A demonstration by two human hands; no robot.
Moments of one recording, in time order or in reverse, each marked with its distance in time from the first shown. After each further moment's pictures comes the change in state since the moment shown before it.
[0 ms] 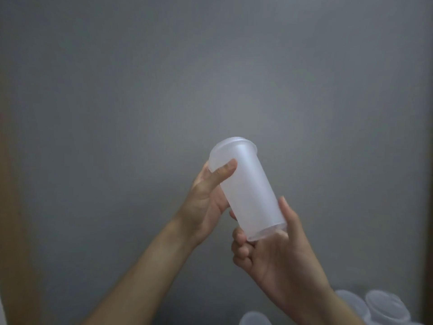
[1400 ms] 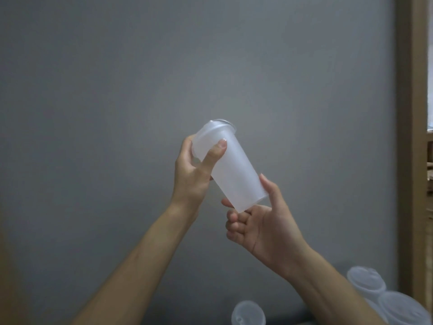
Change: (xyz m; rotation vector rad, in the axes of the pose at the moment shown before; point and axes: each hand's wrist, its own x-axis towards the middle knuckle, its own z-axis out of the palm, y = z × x) left_hand 0.025 0.001 0.025 0.315 0.278 0.229; right_hand 0.004 -0.028 -0.001 -0.155 0.153 0.011
